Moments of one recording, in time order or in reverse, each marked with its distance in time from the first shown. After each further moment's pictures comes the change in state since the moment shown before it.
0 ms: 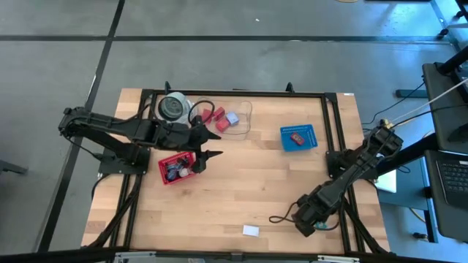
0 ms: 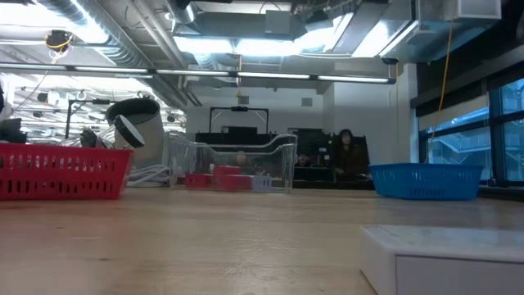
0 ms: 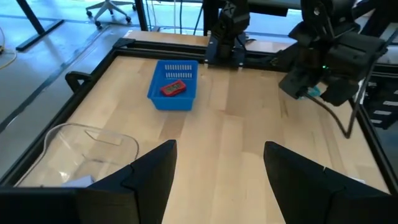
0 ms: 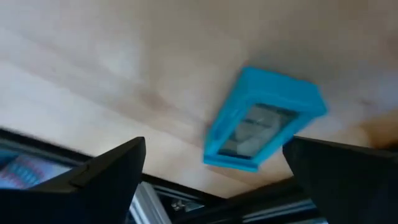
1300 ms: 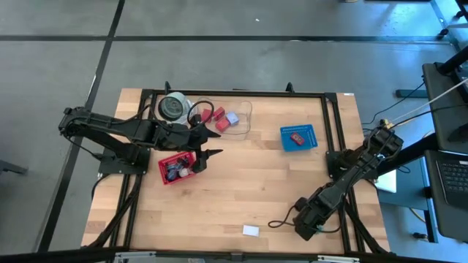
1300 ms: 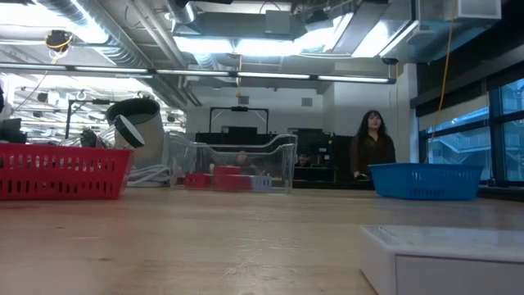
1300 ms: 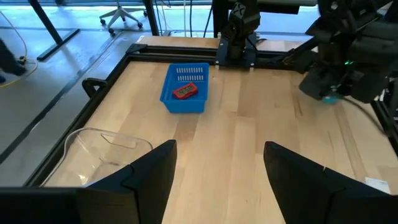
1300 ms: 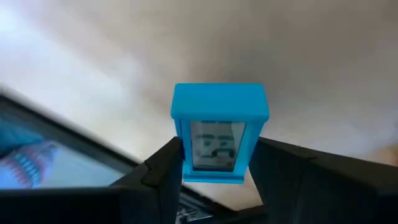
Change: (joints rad) left arm -0.011 0.000 0.000 0.000 -0.059 0.042; right arm 0.023 0.003 0.013 0.061 0.066 -0.053
